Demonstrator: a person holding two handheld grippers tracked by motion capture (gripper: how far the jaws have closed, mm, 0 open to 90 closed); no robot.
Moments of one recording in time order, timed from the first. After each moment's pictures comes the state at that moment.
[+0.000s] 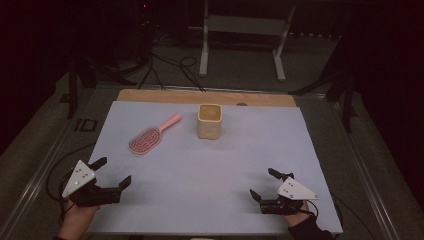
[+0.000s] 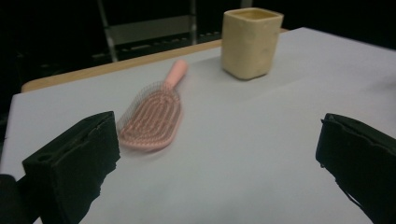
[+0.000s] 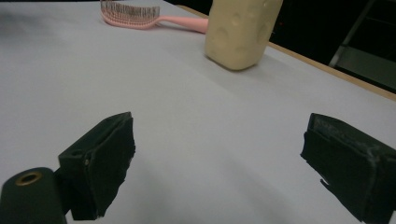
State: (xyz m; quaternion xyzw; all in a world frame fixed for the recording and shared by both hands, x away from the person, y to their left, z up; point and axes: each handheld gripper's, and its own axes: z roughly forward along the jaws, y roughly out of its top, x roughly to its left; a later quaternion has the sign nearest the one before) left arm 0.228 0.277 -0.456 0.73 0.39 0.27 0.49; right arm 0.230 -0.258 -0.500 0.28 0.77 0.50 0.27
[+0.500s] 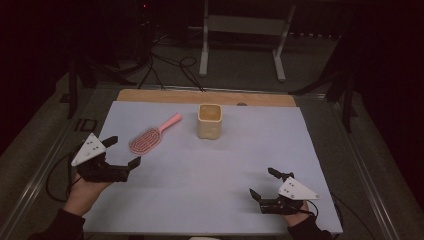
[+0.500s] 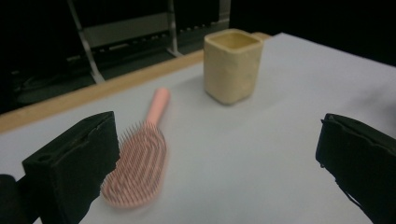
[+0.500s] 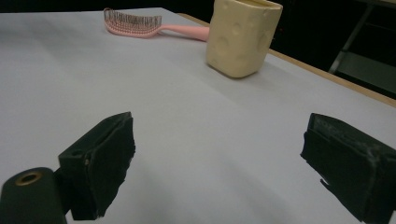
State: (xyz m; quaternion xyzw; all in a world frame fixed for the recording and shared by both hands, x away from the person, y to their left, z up) left arm 0.271 0.255 -0.405 0.75 0.36 0.25 0.49; right arm 0.229 -0.257 -0.498 0.28 0.77 0.51 0.27
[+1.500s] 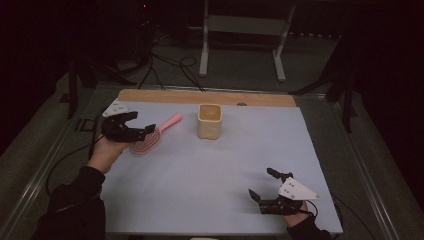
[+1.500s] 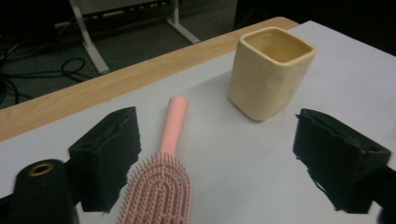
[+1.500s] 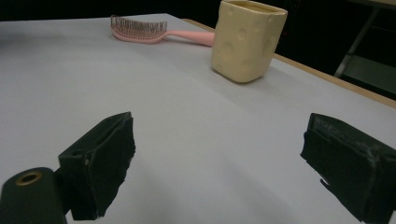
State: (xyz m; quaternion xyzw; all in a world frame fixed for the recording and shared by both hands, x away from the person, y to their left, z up) left arm 0.382 0.229 -0.403 0.78 0.40 0.20 0.44; right arm 0.229 -0.256 -0.497 0.27 0.77 0.52 0.26
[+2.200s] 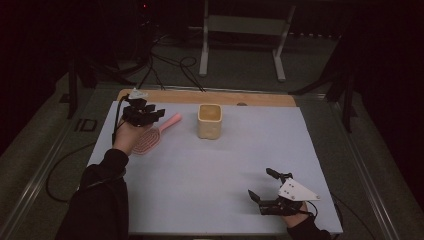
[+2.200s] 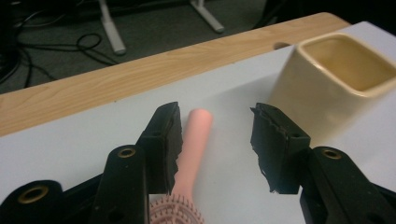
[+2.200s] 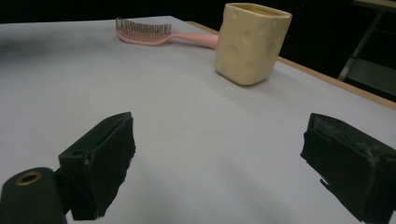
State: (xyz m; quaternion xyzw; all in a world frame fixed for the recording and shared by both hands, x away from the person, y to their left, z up) left arm 0.445 0.196 -0.425 0.76 0.47 0.20 0.41; right arm 0.228 -0.256 -0.497 0.27 0.76 0.53 0.26
